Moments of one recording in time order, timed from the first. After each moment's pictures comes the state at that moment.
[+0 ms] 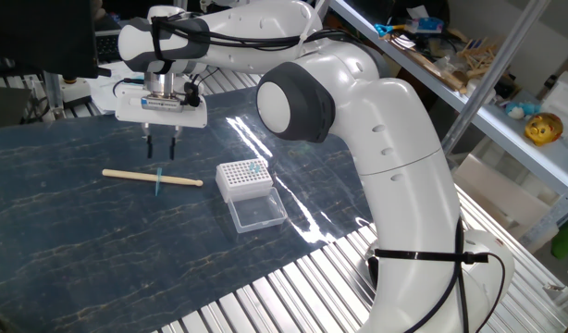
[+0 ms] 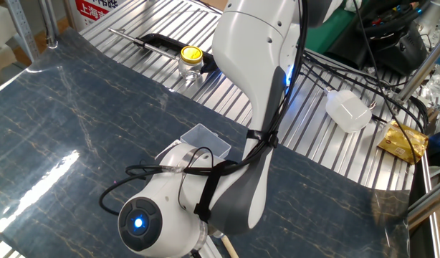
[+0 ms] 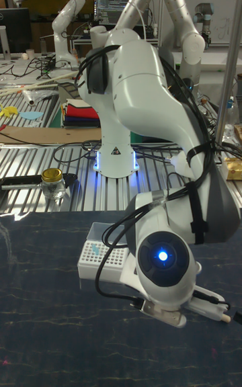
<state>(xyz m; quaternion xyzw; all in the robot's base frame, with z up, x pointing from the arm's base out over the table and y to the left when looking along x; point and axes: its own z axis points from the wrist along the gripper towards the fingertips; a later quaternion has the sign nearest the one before) 0.652 0.122 0.088 -0.22 -0.95 -0.05 0.22</state>
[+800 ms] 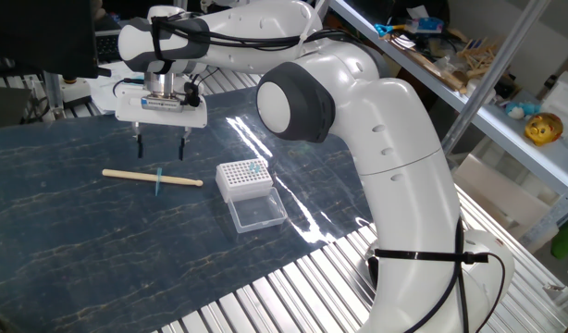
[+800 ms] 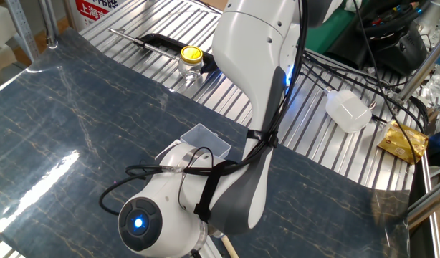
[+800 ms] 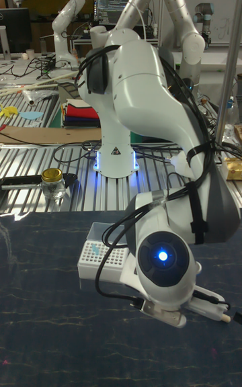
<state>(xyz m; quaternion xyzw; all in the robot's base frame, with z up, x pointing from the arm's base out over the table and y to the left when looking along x) 0.653 0.122 0.088 -0.22 -0.95 -0.04 0.22</state>
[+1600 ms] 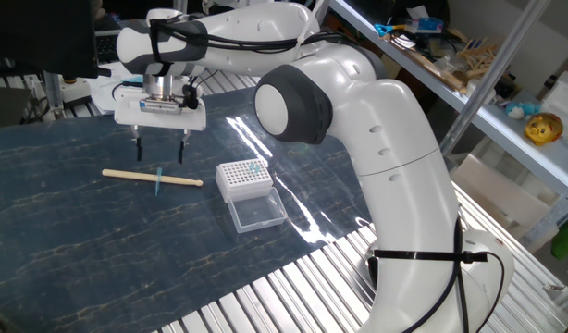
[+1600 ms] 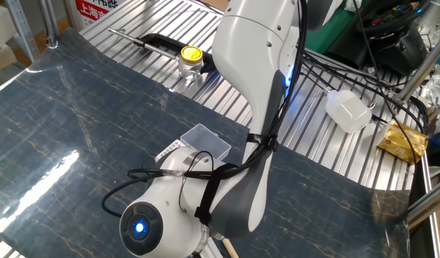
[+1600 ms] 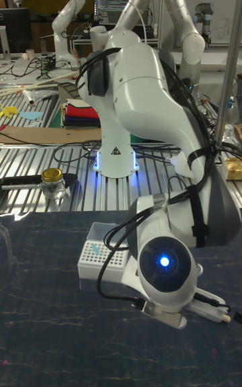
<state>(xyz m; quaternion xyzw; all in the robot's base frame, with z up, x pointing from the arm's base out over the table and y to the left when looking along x) 0.649 0.125 0.083 -0.23 -0.94 -0.04 0.24</state>
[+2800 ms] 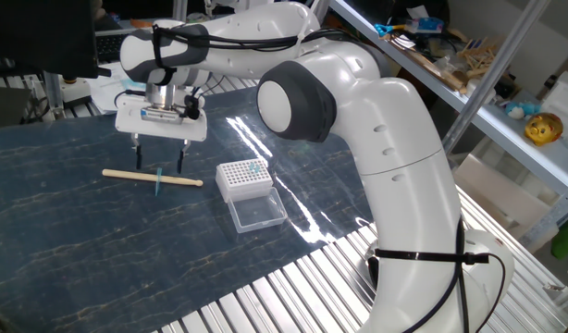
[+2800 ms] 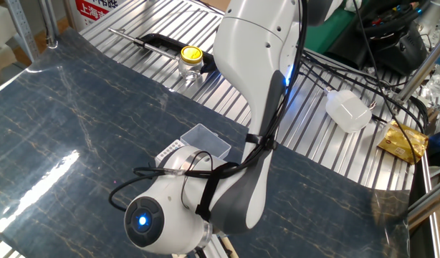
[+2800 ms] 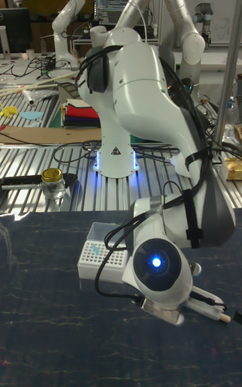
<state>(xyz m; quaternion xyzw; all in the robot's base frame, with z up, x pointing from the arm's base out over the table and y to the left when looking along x) 0.633 0.132 0.068 -0.24 -0.94 -0.06 0.25</state>
